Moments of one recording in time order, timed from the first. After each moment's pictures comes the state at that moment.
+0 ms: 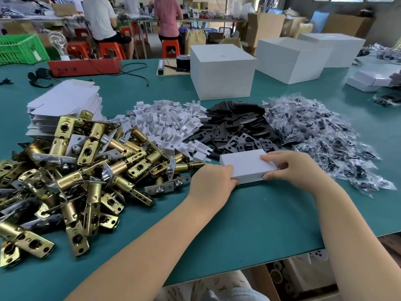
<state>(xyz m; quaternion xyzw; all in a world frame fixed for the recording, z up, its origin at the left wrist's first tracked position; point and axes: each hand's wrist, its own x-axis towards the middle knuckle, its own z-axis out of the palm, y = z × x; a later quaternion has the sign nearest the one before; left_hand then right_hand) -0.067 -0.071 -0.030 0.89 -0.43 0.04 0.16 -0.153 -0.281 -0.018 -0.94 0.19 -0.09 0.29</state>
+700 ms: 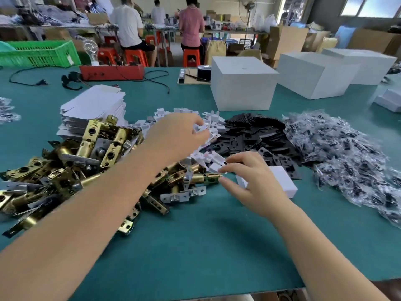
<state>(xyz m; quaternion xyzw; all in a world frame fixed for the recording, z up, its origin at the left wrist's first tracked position) 0.007 -0.004 0.076 0.92 -0.33 0.08 0.22 -0.113 -0.164 -0.002 -0.94 -0.04 -0.24 0.22</state>
